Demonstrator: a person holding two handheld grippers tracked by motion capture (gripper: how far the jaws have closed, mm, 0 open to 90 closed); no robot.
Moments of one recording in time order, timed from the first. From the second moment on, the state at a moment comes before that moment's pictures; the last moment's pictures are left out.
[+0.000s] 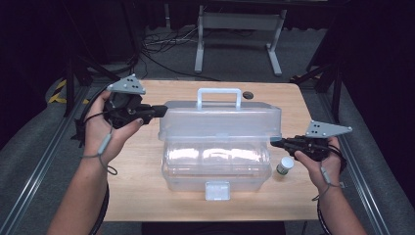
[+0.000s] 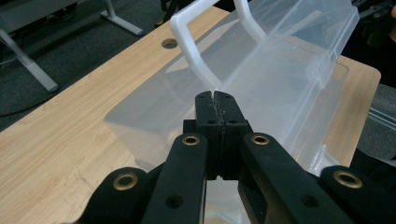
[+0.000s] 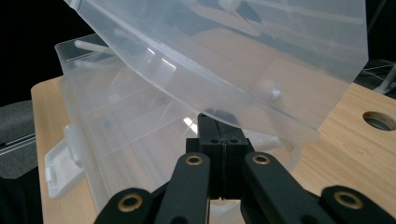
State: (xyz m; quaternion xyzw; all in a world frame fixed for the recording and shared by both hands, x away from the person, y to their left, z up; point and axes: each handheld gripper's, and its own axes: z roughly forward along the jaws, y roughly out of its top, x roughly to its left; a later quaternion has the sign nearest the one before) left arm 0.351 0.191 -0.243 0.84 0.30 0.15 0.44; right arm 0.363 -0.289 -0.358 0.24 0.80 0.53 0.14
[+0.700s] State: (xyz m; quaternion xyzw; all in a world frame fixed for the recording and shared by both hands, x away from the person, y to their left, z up) left arm 0.337 0.207 -0.288 0.83 0.31 0.12 0.45; right arm 0.372 -0.283 -0.346 0.27 0.78 0.53 0.17
